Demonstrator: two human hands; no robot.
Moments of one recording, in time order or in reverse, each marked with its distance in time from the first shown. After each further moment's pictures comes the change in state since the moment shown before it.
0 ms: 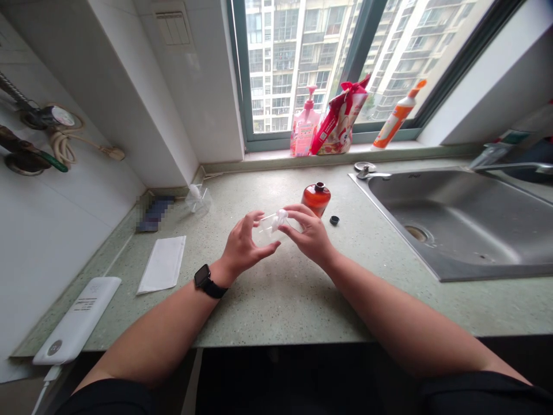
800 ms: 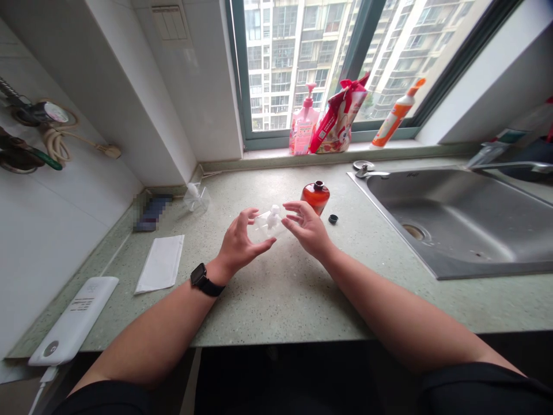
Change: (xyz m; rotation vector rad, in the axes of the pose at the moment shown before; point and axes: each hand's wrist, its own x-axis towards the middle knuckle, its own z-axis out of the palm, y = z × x) left_hand 0.000 -0.004 -0.002 -0.018 0.013 -0.044; right_hand -0.003 0.015 0.003 0.211 -0.020 0.178
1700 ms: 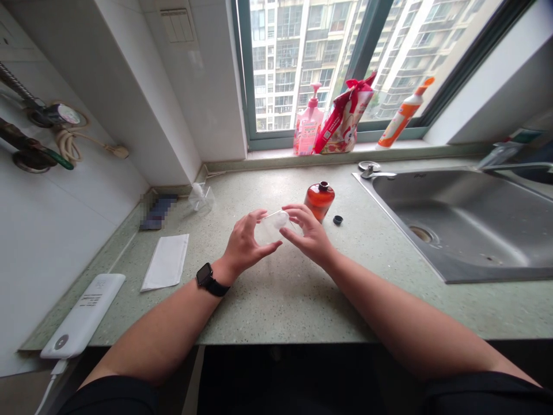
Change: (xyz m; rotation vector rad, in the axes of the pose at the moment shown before) left_hand 0.000 -0.002 0.003 0.052 0.004 0.127; right_hand -0.007 -0.014 0.003 -0.087 -0.098 -0.104
